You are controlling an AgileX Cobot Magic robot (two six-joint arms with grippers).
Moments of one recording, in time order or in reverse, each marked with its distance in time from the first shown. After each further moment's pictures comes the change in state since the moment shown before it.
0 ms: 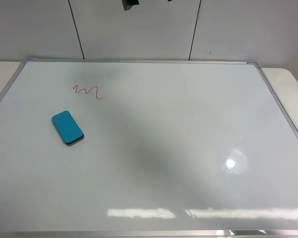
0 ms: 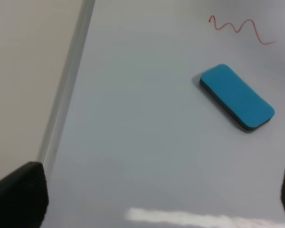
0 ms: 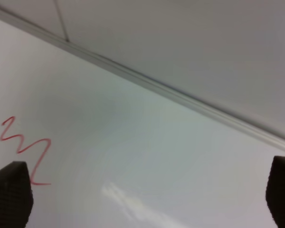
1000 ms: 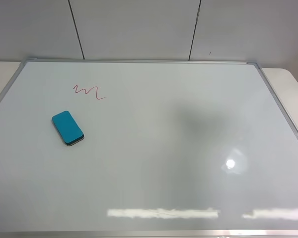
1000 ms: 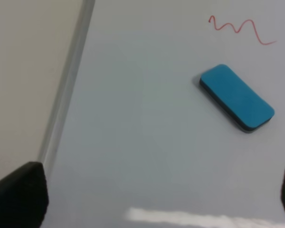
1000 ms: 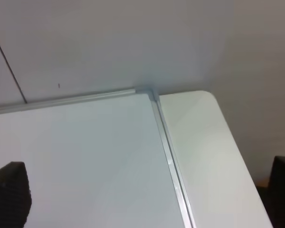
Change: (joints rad) left arm 0.000 0.000 0.000 0.000 0.000 0.000; right arm -0.686 -1.137 0.974 0.060 -0.143 -0.055
